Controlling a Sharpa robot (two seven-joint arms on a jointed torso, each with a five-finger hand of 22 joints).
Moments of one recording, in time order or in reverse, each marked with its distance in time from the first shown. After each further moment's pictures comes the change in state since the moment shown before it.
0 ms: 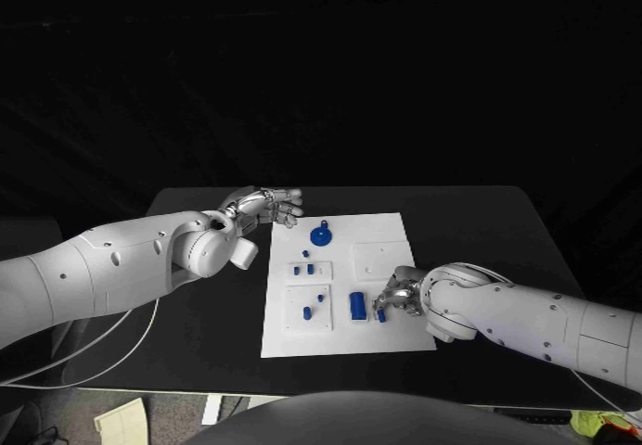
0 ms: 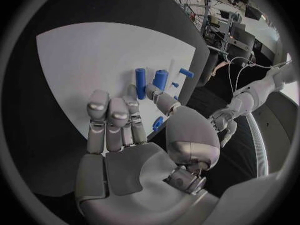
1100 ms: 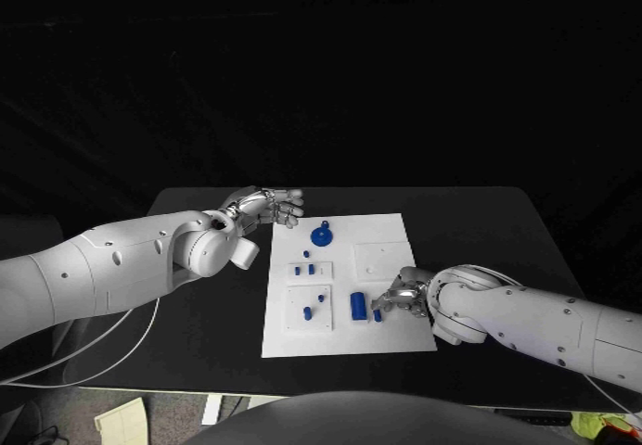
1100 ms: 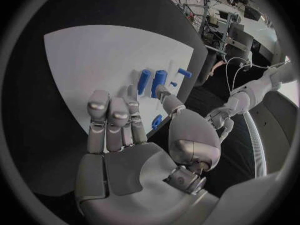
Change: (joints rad) left arm 0.000 -0.001 0.000 -0.001 0.000 0.003 -0.003; left_hand 0.000 0.000 0.000 0.000 0.000 0.000 0.000 0.000 -0.001 0.000 0.000 0.000 0.000 0.000 0.000 -0.004 0.002 0.000 0.000 0.000 -0.004 0.001; right arm 0.000 -0.044 0.000 0.036 -0.003 -0.005 0.034; right_hand -0.092 -0.065 -0.150 -0.010 -0.102 -0.016 0.002 0.000 0.003 -0.007 0.000 -0.004 0.004 -0.006 -0.005 0.000 0.004 -0.001 -0.005 -0.024 -0.004 0.001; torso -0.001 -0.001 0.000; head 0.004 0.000
